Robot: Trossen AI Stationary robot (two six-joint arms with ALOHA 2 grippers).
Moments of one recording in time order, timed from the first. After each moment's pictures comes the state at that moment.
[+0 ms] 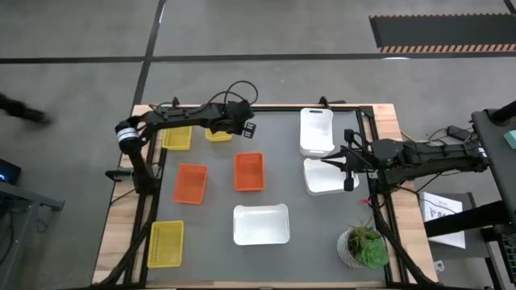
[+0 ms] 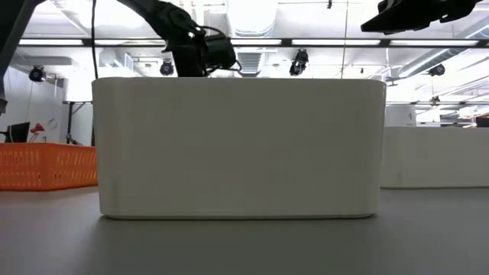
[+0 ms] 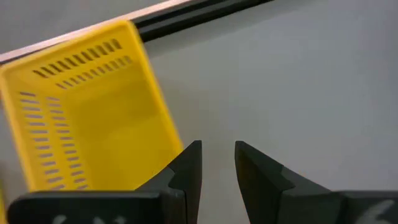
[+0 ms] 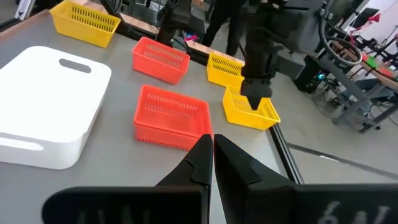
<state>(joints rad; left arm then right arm) 0.44 1.76 1.36 -0.74 -0.36 -0.73 0.08 0.62 0.62 -0.32 0.18 -0.35</state>
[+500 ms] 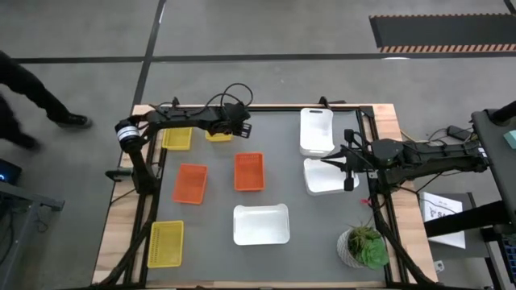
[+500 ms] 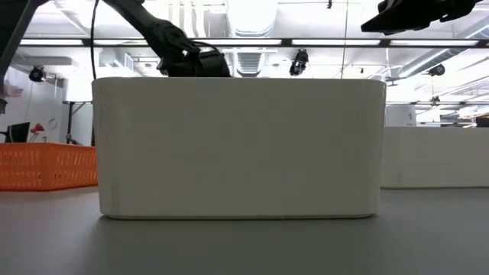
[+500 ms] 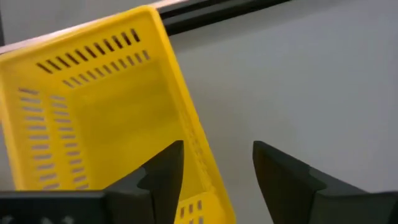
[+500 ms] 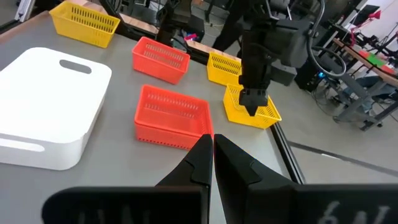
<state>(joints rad) 0.49 1.77 1.23 -0.58 -0.39 -0.71 0.08 0.62 0.62 -0.32 0.18 -0.34</state>
